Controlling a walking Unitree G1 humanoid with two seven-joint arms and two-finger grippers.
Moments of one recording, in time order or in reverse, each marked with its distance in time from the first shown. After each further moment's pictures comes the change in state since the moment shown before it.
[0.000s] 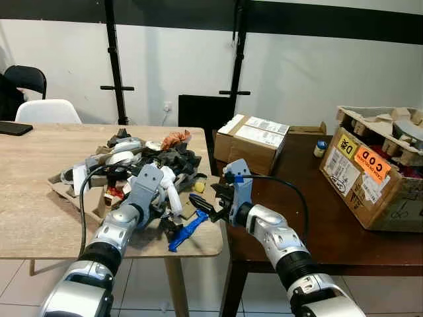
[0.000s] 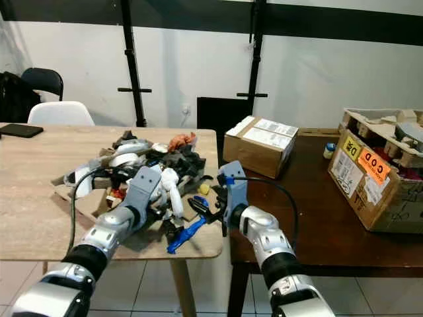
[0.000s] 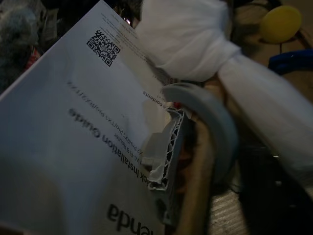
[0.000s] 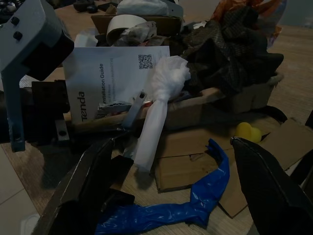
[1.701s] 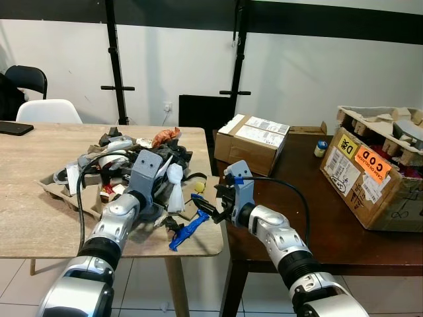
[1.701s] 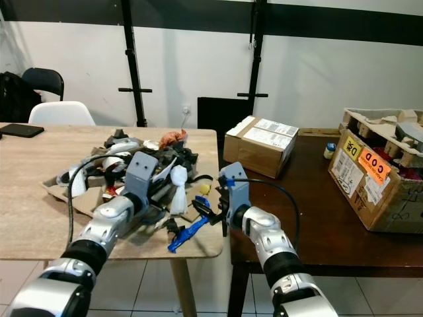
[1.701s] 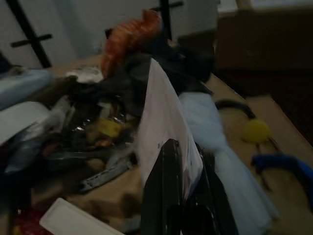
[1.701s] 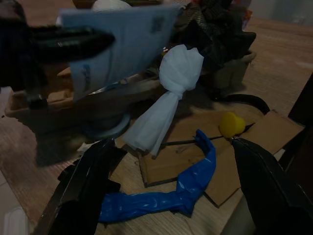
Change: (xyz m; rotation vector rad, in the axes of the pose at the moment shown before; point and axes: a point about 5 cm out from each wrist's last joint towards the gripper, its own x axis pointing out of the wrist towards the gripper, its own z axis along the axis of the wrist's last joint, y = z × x) left arm -0.007 0.019 0.034 -0.158 -0.318 0.035; right arm -0.003 -0.006 -0.004 -0.048 0.031 -0.031
